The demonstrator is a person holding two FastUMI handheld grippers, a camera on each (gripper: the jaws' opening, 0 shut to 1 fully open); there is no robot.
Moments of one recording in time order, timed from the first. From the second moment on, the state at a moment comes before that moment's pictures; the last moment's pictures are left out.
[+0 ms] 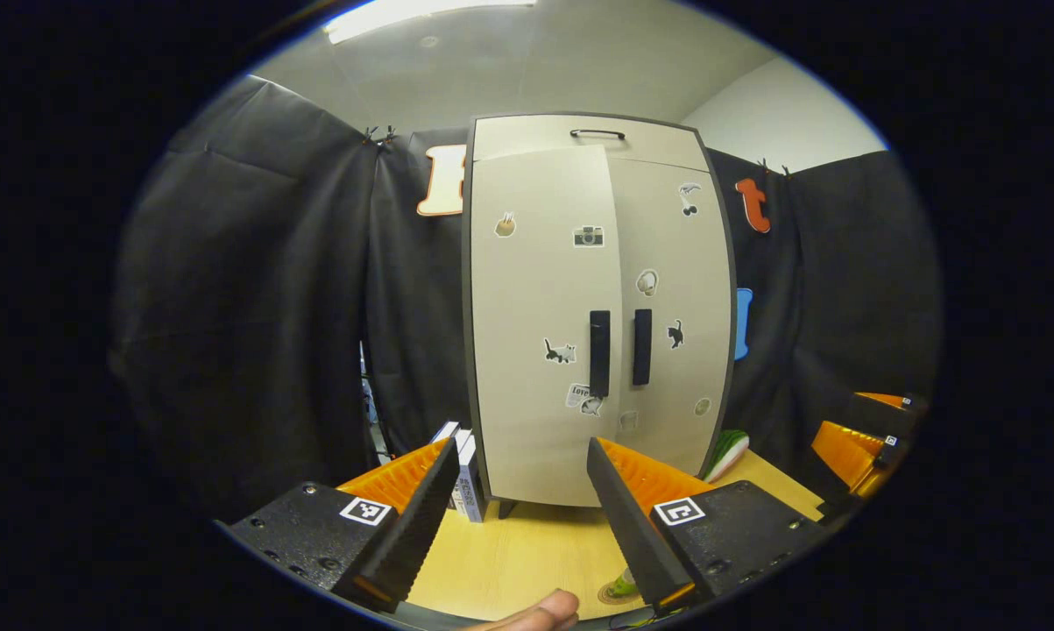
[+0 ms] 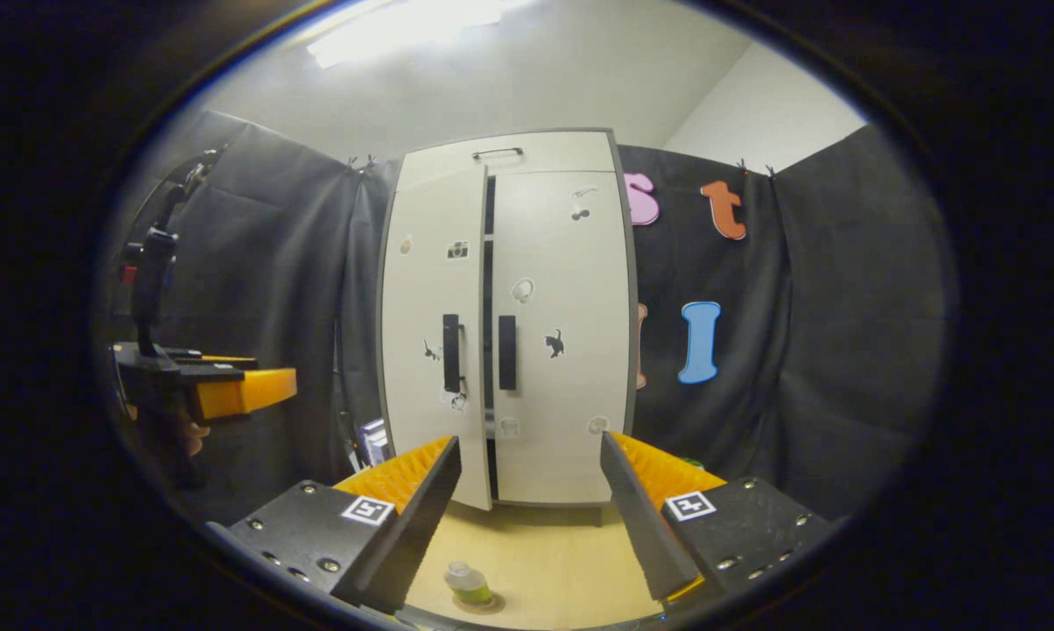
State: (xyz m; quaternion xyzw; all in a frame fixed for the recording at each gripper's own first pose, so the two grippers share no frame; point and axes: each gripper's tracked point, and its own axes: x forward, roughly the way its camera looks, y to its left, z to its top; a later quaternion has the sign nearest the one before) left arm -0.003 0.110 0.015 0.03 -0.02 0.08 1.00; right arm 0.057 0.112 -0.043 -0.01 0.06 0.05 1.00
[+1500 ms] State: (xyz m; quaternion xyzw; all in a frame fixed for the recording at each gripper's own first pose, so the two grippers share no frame) left arm 0.020 0.130 0.010 0.02 -0.01 0.02 1.00; right arm 0.107 0.149 -0.040 -0.02 0.08 0.02 1.00
